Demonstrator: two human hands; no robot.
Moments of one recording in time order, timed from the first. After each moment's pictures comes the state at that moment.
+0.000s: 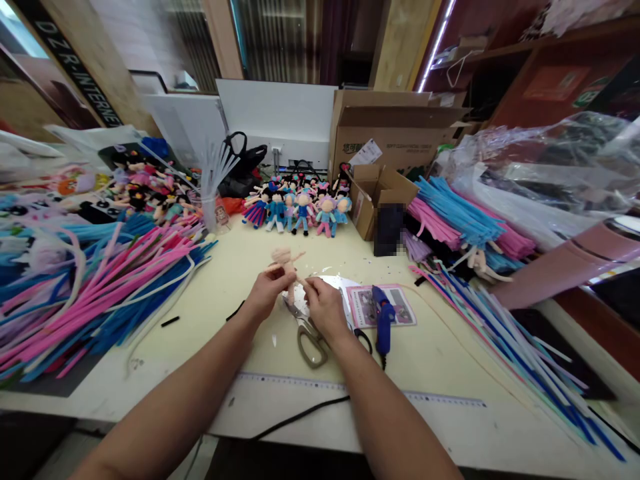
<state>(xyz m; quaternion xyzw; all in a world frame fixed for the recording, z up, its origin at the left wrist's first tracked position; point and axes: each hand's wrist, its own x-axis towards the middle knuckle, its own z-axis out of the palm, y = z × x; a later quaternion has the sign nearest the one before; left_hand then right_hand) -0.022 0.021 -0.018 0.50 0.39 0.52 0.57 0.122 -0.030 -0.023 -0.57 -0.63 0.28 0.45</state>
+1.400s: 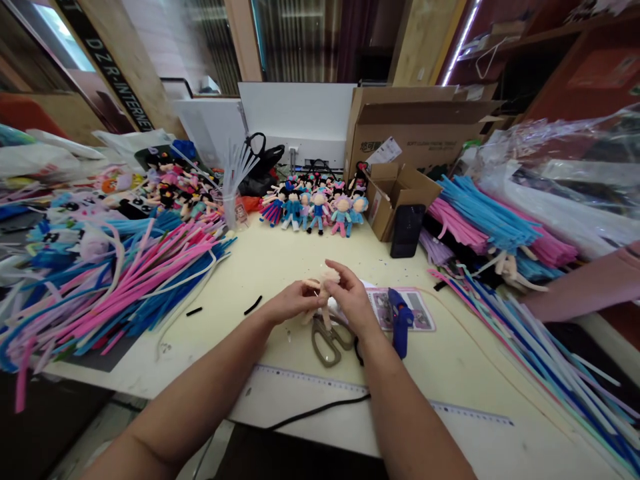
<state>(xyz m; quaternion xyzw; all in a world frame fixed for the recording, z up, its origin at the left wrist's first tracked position) -0.021 0.000 -0.002 0.65 0.31 0.29 0.63 0.140 -0.023 -0.012 -0.44 -0.50 0.50 0.55</state>
